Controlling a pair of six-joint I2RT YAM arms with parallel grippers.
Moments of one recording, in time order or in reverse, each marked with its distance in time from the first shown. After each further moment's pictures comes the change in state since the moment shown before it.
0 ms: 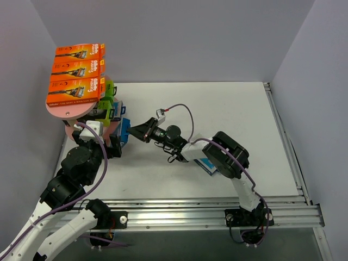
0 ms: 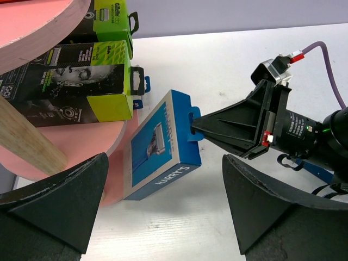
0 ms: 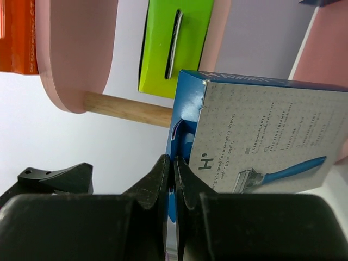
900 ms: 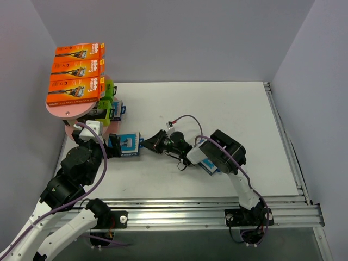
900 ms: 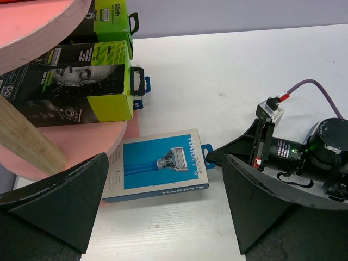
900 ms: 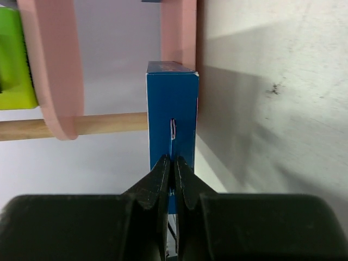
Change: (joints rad) left arm 0.000 -0.003 0.000 0.000 0.000 0.000; right arm -0.067 0.062 -0.158 -0.124 -0.004 -0.065
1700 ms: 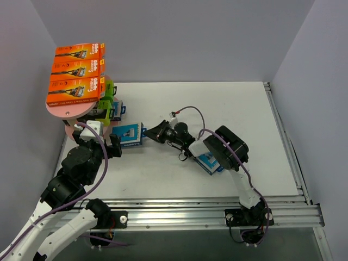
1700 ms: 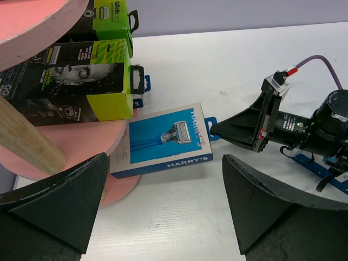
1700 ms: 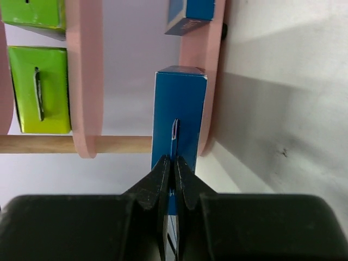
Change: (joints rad) left arm 0.000 0.002 -0.006 0.001 0.000 0.000; right arm -0.089 0.014 0.082 -0.021 -0.067 -0.048
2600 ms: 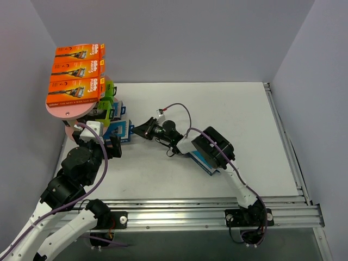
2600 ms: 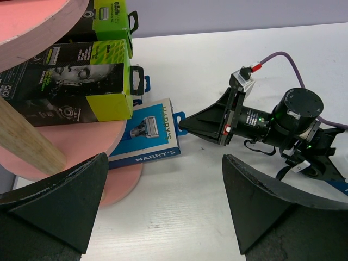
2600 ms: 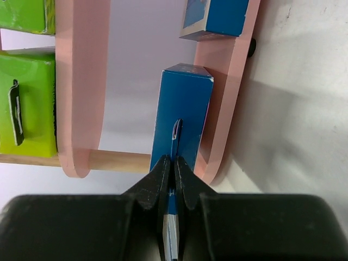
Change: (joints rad) left arm 0.002 0.000 0.000 0.002 0.003 0.000; right arm 0.045 0.201 0.304 -0.006 -0.012 -0.006
